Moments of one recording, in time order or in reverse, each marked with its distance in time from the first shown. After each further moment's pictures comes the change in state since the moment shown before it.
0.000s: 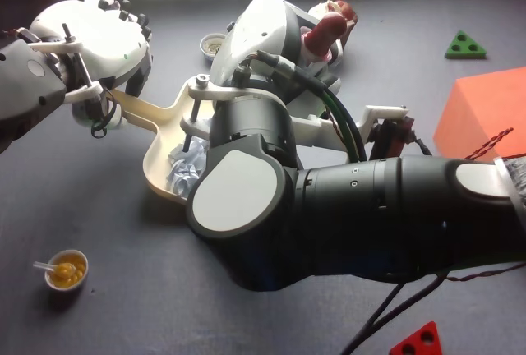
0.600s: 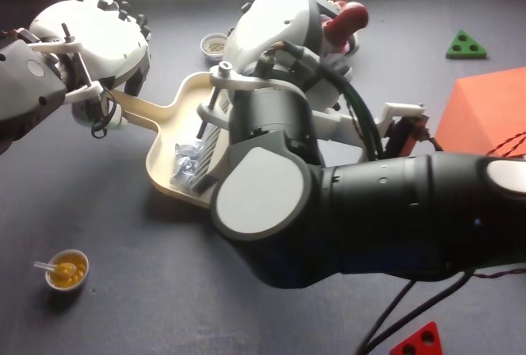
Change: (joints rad) left arm 0.000 0.000 -0.004 -0.011 -0.010 0.000; right arm -0.003 0.060 -0.053 -0.060 -0.018 0.079
